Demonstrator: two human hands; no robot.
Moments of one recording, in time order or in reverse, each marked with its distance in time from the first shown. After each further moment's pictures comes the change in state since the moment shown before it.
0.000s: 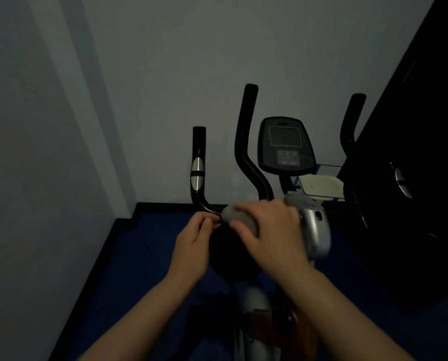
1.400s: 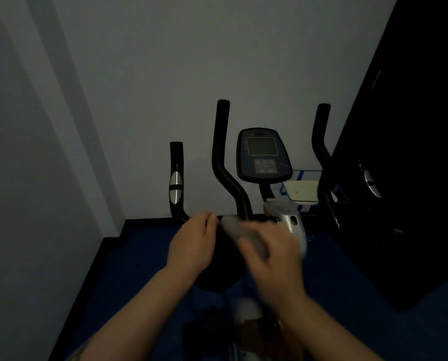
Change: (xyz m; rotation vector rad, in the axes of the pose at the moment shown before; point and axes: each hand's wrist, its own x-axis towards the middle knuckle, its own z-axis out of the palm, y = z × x) left_hand 0.021 0.035 0.029 0.498 -0.060 0.044; right_hand -0.040 0.015 -0.013 0.335 0.253 0.083
